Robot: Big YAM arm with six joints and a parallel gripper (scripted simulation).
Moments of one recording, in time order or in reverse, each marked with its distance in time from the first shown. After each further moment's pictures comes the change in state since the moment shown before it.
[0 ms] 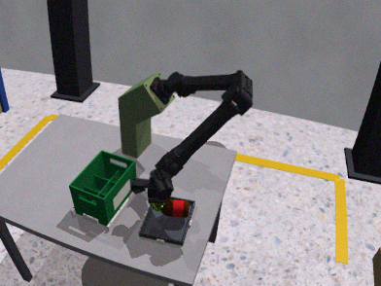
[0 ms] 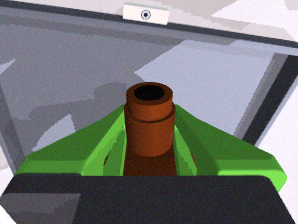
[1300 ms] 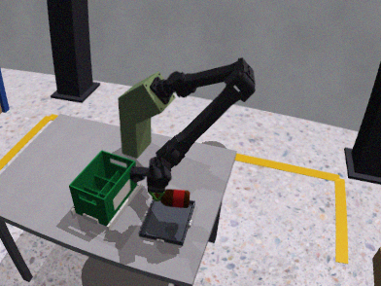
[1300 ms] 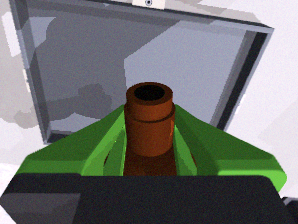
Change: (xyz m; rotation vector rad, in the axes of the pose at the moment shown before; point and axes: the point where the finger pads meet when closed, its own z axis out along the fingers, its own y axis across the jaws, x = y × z) arm 0.000 0.002 -0.065 -0.004 0.001 0.003
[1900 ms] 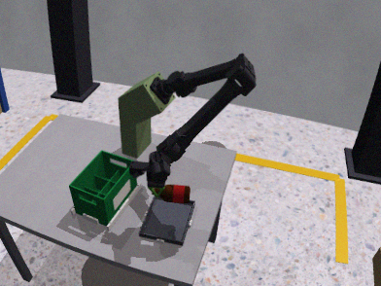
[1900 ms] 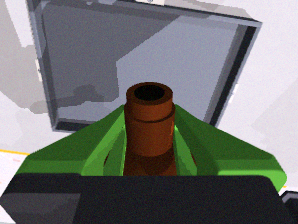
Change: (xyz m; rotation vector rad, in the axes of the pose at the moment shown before) arm 0.000 0.001 -0.028 -0.002 0.000 -0.002
